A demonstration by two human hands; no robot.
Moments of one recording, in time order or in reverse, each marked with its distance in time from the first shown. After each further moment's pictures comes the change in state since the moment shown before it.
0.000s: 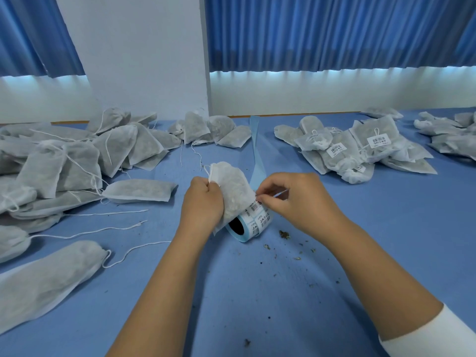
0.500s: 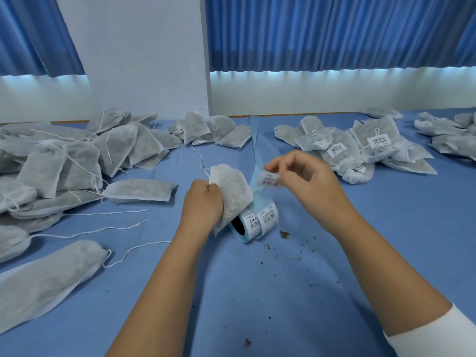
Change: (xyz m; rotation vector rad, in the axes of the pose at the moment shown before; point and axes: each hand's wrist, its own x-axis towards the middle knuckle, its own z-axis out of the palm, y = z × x) left_hand 0.001 -0.001 -0.001 0.006 -0.018 0.001; right_hand 0.003 -0.003 -0.011 0.532 0.129 0.012
